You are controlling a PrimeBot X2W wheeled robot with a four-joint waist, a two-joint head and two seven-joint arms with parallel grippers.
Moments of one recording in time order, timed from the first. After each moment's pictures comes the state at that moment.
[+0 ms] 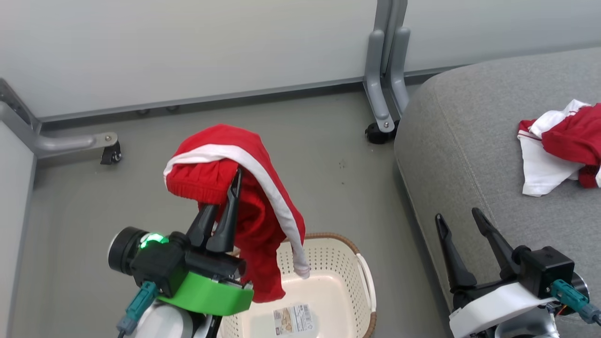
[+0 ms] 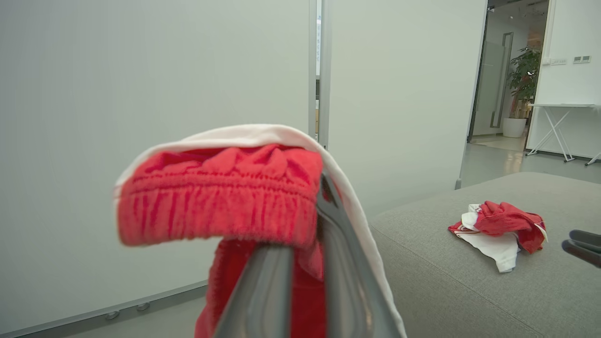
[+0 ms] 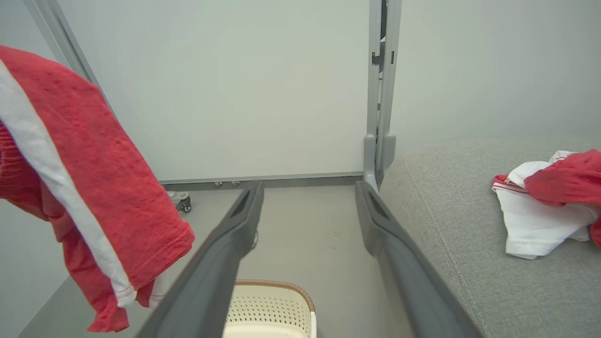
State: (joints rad) left arm -0.14 0.16 -0.38 -0.07 -0.27 -0.05 -0.26; right arm 0.14 -0.06 0.08 -0.23 0.16 0.13 0.02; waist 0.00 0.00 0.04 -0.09
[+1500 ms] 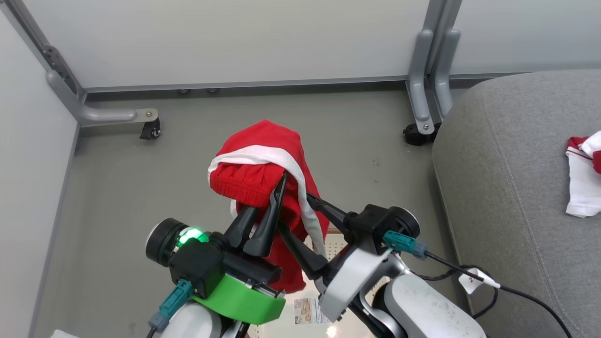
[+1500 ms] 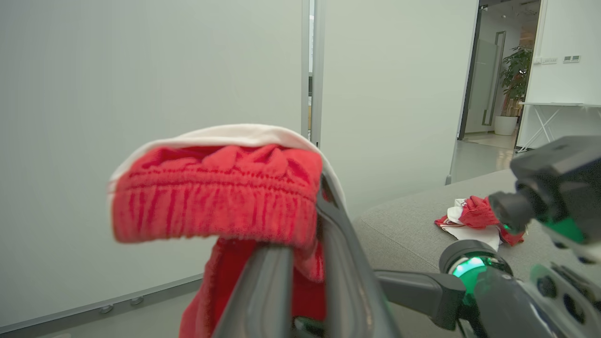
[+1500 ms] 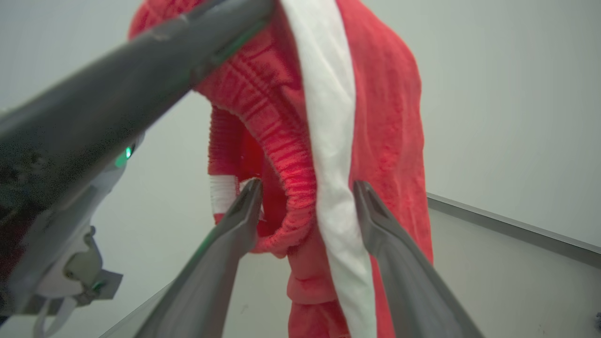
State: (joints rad) left arm -0.18 0.14 -0.50 -0.09 -0.28 -0.07 -0.24; right arm -0.34 -0.06 0.66 0.18 0.35 0.13 -0.08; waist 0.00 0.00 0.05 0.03
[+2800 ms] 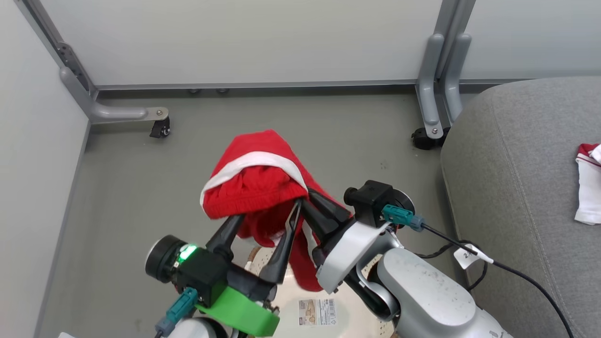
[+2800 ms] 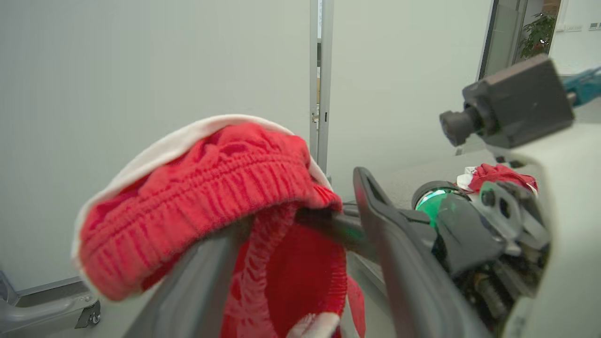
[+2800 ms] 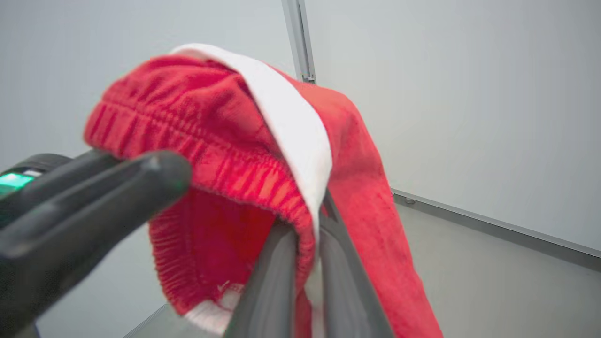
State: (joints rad) left arm -0.15 0.19 -0.53 -0.07 -0.29 -0.05 -0.20; right arm -0.50 -0.05 0.72 0.40 0.48 0.13 -0.20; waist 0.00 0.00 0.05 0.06
